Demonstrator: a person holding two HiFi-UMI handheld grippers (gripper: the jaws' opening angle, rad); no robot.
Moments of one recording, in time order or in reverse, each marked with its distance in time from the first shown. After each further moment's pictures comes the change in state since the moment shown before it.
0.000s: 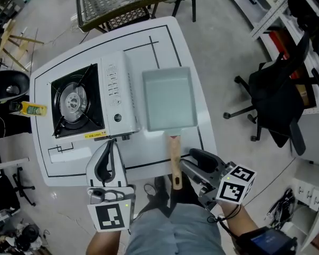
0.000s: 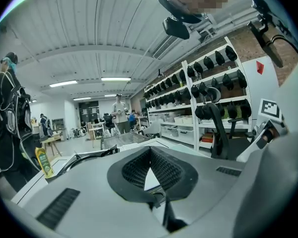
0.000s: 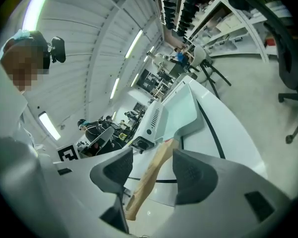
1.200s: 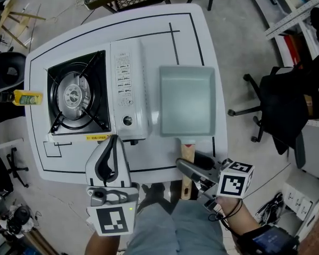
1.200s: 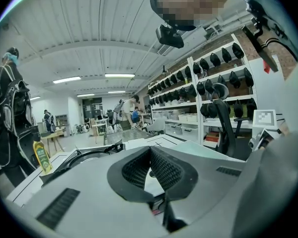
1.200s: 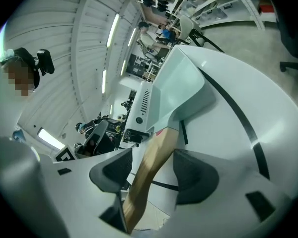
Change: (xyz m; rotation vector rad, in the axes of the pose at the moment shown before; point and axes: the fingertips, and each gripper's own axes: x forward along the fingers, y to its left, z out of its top) left arm 0.039 0.032 -0.024 -0.017 0.049 0.028; right arm 0.069 -0.026 -0.016 0.213 0.204 0.025
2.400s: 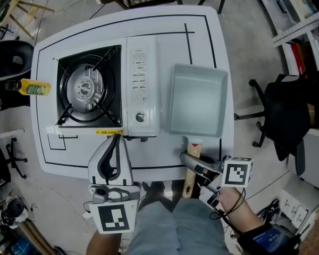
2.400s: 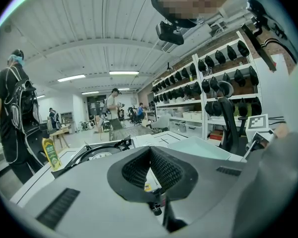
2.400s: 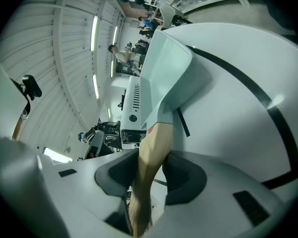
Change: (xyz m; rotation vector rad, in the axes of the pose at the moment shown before) left arm -0.013 0.023 -0.010 -0.025 0.034 0.052; right arm 0.022 -0.004 -0.006 0.204 0.061 0.035
